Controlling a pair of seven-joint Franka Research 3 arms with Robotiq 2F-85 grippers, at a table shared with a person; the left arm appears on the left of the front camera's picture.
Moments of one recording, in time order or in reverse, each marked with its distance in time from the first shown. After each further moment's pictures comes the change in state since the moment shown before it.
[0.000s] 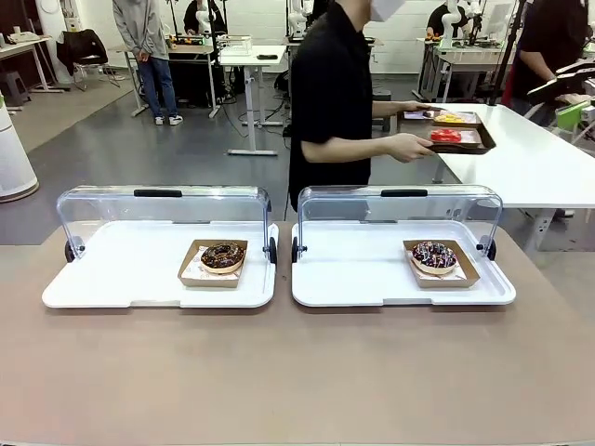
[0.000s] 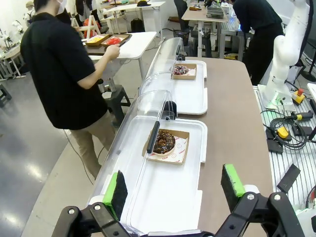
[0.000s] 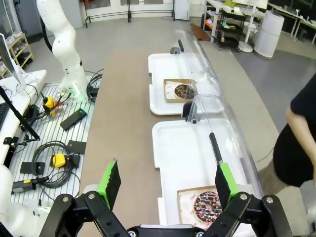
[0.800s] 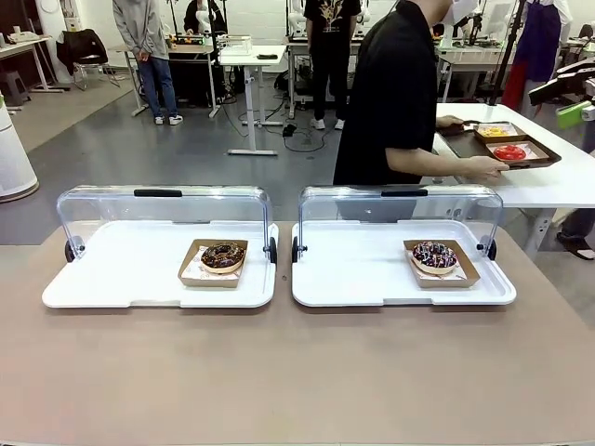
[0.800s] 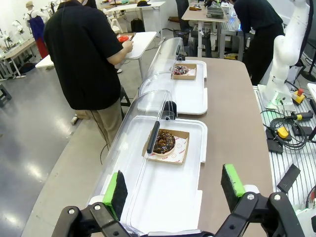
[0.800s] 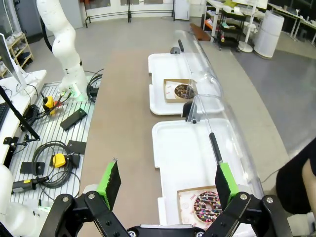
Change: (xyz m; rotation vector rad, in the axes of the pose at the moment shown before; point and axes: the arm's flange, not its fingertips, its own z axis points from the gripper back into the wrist) left arm 0.000 0.000 0.000 0.000 0.000 0.000; right arm 0.000 0.000 0.000 0.000 0.000 0.000
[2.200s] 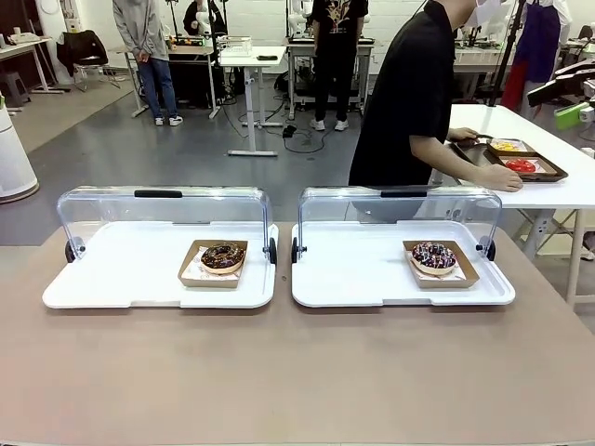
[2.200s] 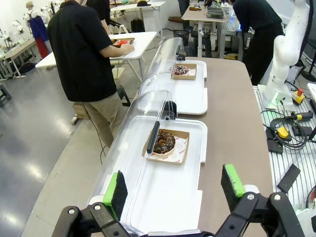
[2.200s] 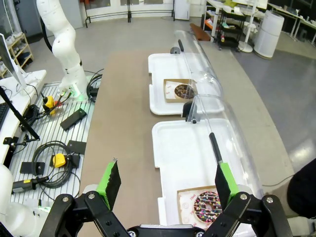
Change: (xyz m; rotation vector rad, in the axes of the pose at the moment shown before) left arm 0.000 0.000 0.000 0.000 0.000 0.000; right arm 0.000 0.000 0.000 0.000 0.000 0.000
